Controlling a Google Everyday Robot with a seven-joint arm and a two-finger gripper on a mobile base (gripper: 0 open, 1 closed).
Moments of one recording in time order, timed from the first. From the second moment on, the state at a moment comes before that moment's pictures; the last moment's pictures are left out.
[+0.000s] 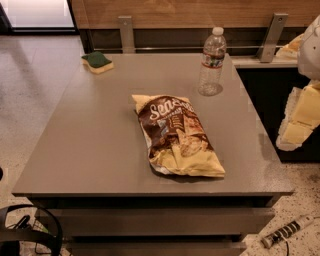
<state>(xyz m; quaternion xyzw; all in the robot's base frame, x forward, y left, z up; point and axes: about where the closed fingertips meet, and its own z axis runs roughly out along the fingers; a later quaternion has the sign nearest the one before) 0.438 -0.214 0.985 -0.60 0.78 -0.05 0.17</state>
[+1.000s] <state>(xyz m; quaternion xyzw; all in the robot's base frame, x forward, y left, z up) 0.484 -0.187 0.973 -0.56 0.79 0.03 0.25</state>
